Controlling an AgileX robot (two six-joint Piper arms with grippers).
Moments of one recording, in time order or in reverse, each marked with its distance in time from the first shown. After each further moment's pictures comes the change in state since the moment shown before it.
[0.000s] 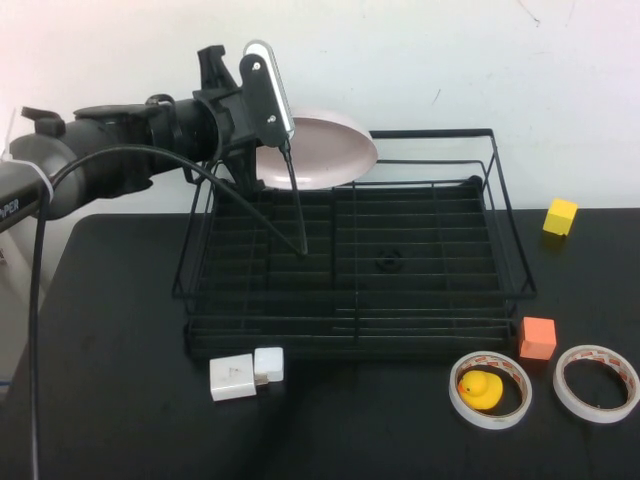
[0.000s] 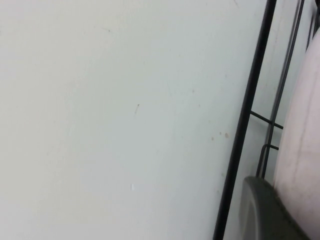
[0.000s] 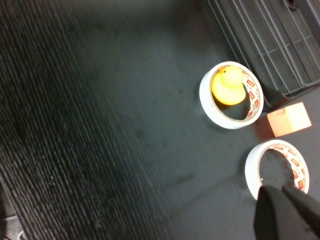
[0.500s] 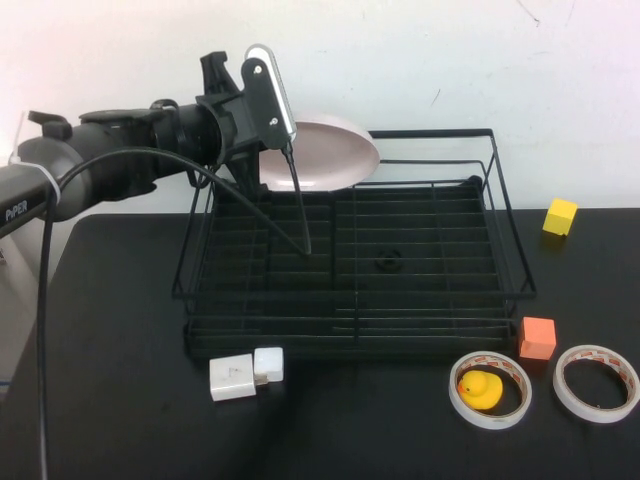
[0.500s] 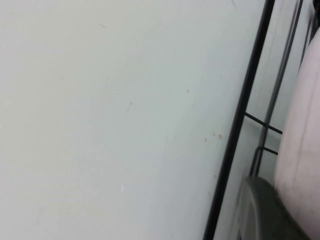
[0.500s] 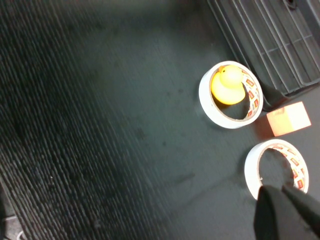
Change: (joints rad) right arm 0.000 0.000 0.000 0.000 0.000 0.004; left arm 0.000 0.025 -0.010 0.000 0.006 -0.027
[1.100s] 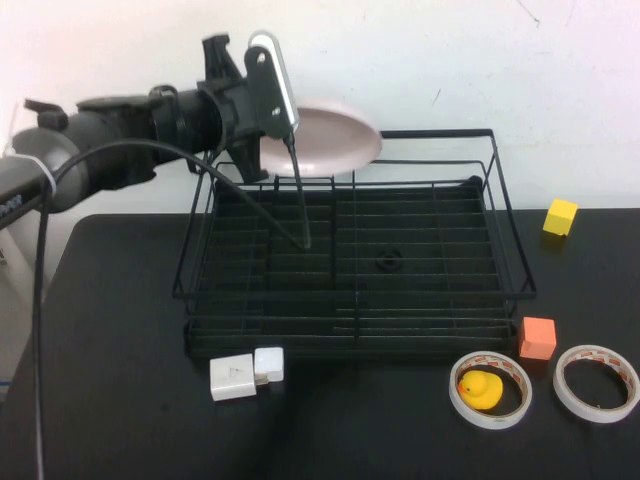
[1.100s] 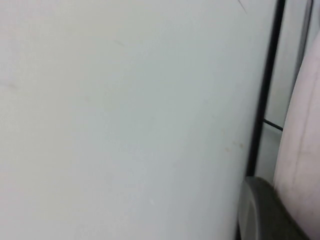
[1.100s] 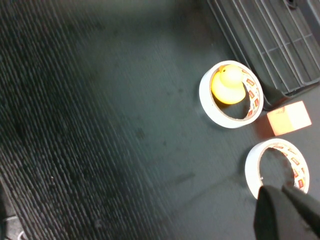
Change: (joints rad) right arm 0.000 0.000 0.000 -0.005 0.000 0.004; left arm -0.009 -0.019 -0.024 0.000 -0.004 0.044
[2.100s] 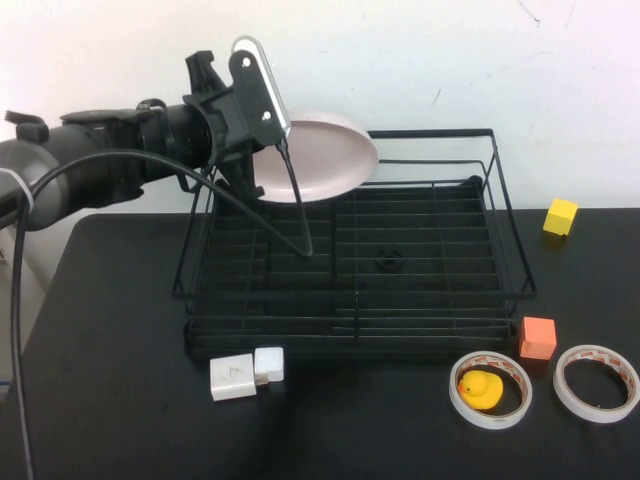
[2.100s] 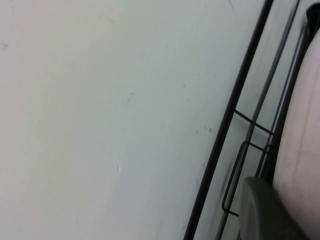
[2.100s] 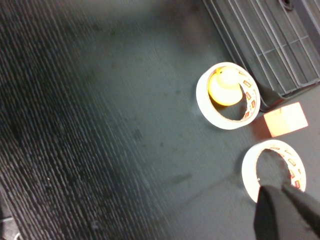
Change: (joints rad) right arm 0.000 0.000 0.000 -0.009 -0.007 0.004; left arm -0.002 -0.090 0.132 0.000 -0.030 -0.113
